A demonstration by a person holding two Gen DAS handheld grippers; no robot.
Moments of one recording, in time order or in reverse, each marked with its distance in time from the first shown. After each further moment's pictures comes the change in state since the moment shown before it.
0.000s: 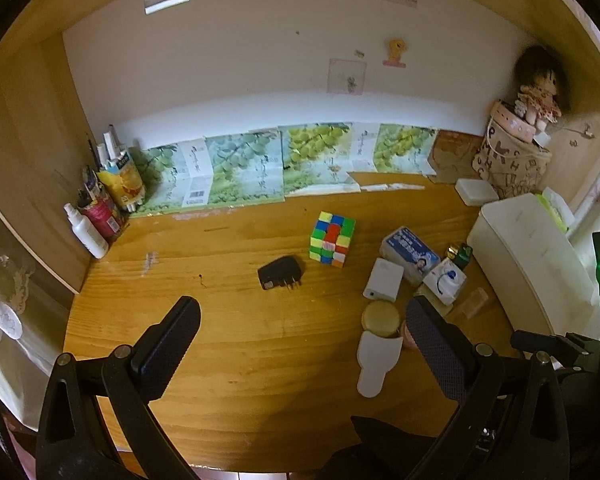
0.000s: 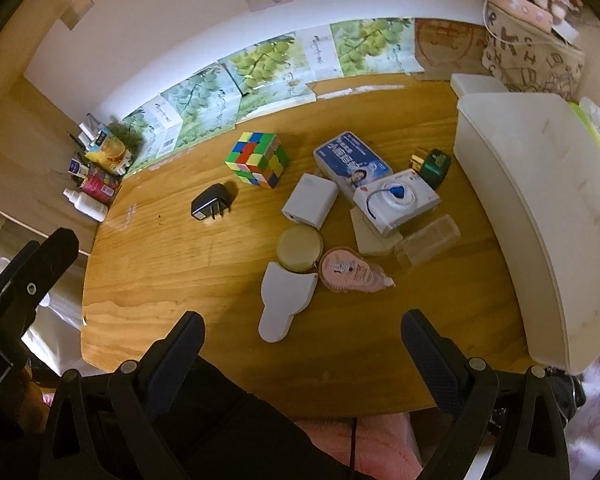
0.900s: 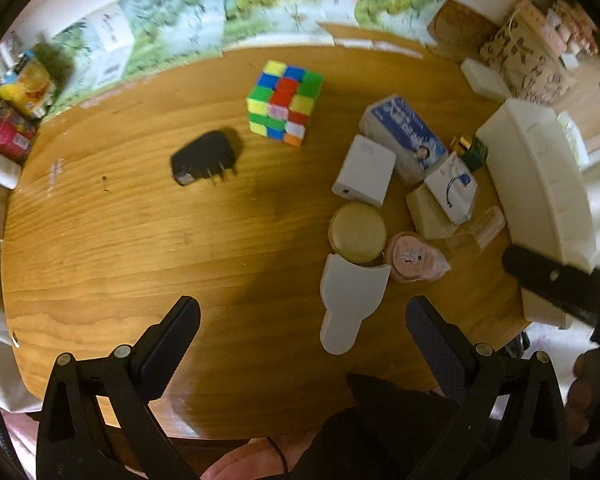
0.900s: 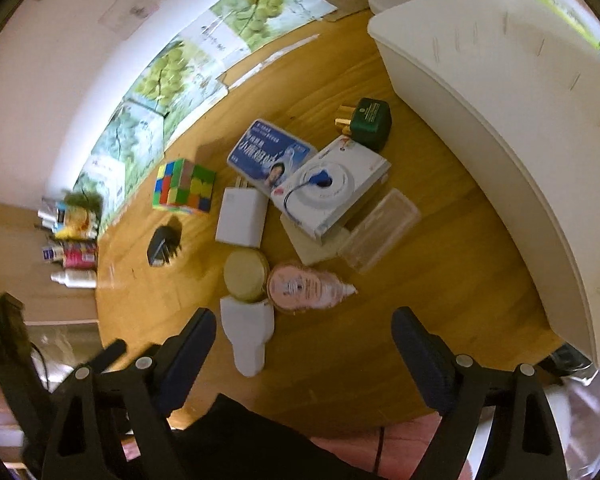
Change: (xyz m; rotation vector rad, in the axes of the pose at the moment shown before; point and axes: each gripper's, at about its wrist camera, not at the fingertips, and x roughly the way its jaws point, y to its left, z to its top) left arm 0.130 -0.035 -0.012 0.009 0.533 -0.122; right arm 0.048 -0.086 0.036 0.342 0.130 0.082
